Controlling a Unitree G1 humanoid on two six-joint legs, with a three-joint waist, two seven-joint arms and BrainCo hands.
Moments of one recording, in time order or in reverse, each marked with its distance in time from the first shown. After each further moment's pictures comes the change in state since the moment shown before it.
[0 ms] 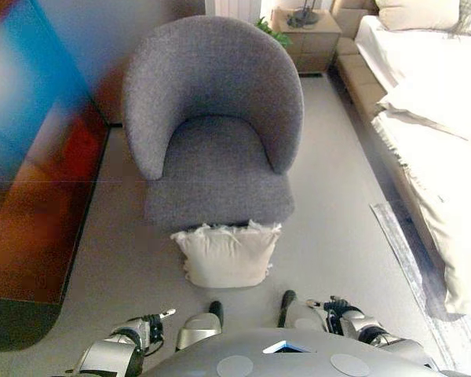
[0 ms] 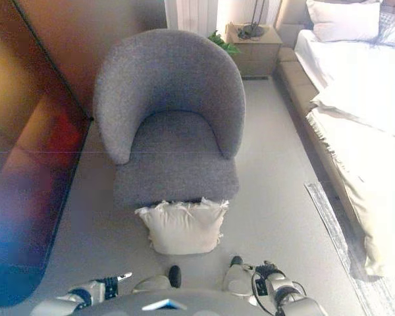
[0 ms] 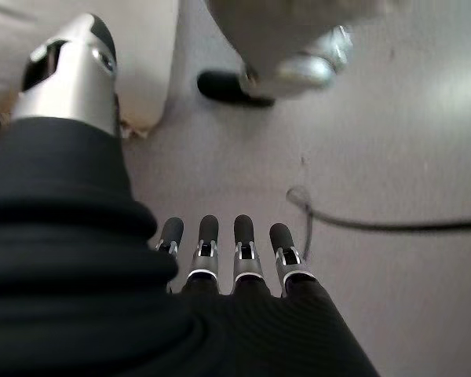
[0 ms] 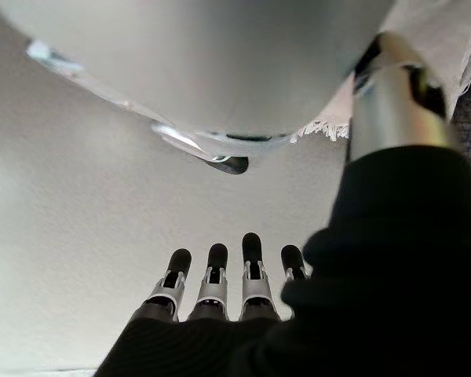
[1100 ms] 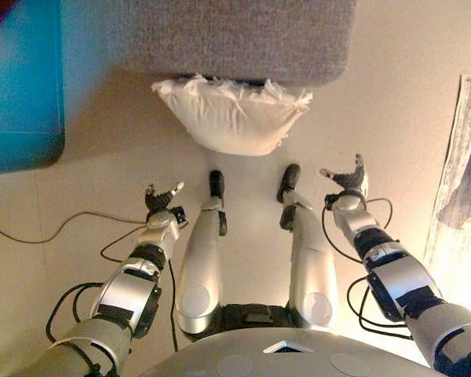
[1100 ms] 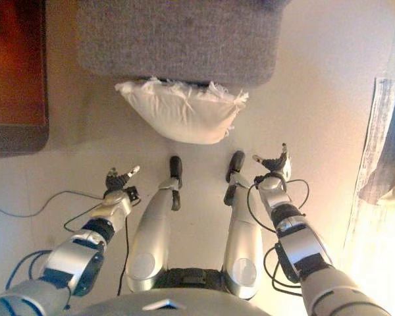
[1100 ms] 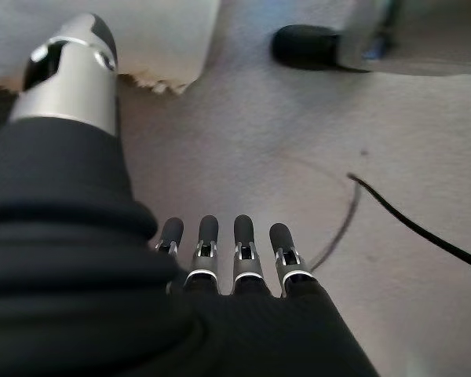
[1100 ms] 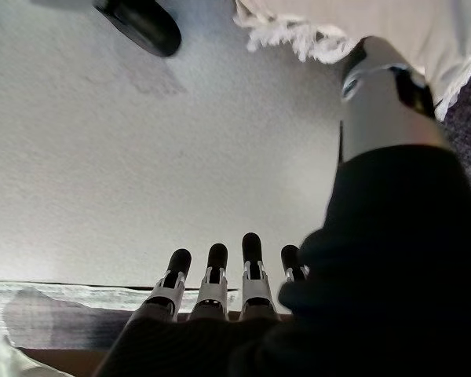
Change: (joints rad) left arm -0.459 -0.033 -0.152 -0.293 -0.199 -0.417 0.436; right arm -0.553 -0.141 0.100 -0.240 0.087 -0.156 -0.541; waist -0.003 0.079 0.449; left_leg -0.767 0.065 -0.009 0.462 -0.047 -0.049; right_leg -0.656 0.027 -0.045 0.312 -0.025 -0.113
